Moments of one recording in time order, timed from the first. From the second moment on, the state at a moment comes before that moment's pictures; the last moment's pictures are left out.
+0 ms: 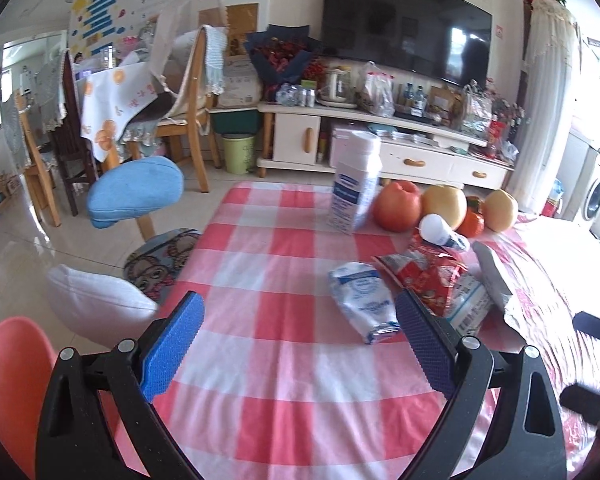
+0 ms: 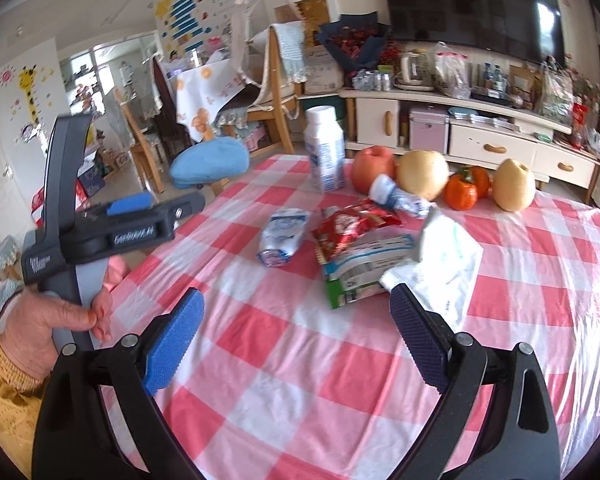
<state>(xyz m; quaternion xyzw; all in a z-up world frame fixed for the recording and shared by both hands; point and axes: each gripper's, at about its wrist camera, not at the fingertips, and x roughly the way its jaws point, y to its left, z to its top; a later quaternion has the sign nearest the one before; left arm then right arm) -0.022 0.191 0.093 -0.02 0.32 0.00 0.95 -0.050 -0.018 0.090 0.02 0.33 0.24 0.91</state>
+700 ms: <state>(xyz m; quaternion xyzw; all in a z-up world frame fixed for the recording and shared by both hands) 0.107 0.079 0.068 -0.10 0.38 -0.10 0.92 -0.006 -0.164 0.090 0.14 0.33 0.12 0.92</state>
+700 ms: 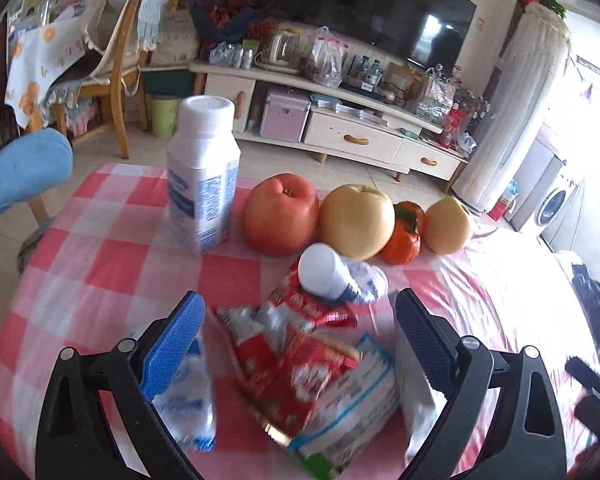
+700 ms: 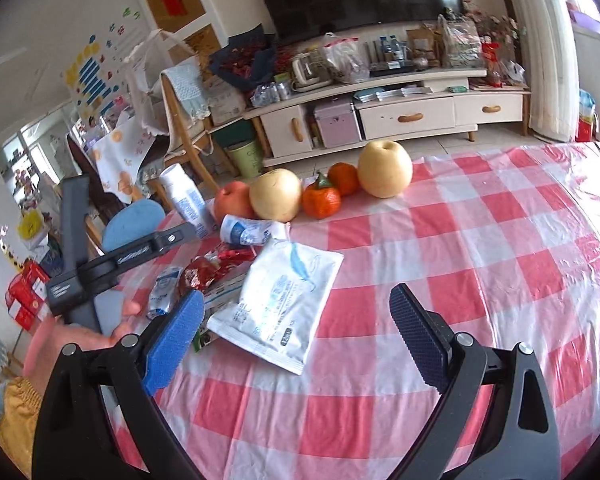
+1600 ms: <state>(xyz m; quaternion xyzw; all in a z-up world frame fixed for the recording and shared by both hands) 0.144 0.037 0.012 -0.07 0.49 -0.10 0.86 0.000 -0.187 0.086 0.17 0.34 0.12 0.92</state>
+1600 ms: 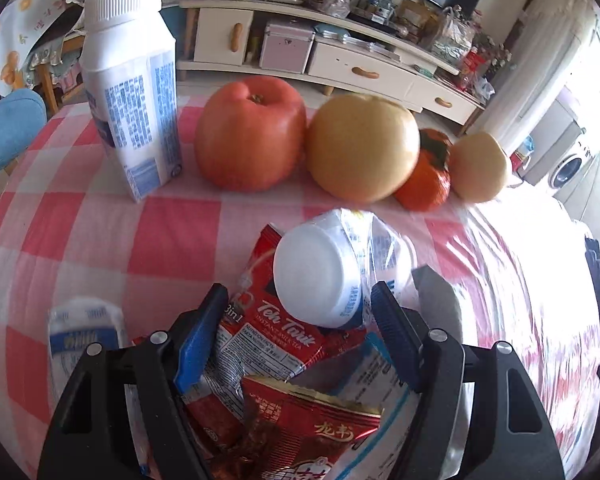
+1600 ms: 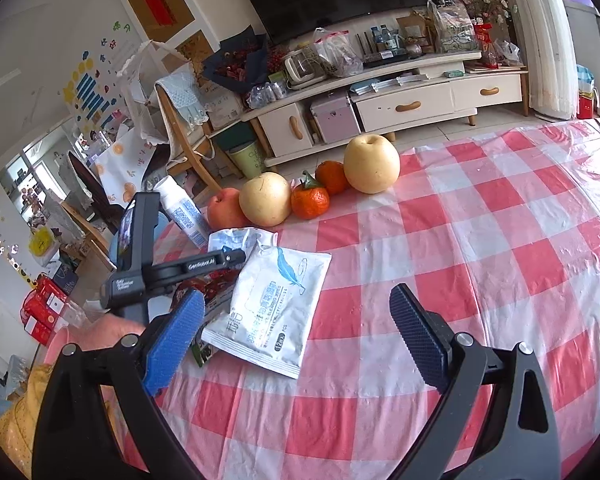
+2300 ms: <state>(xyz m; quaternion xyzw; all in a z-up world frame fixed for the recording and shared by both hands) 0.018 0.020 0.026 0.00 0.49 -0.18 0.85 0.024 -0.170 0.039 0.09 0.46 0.11 0.88</state>
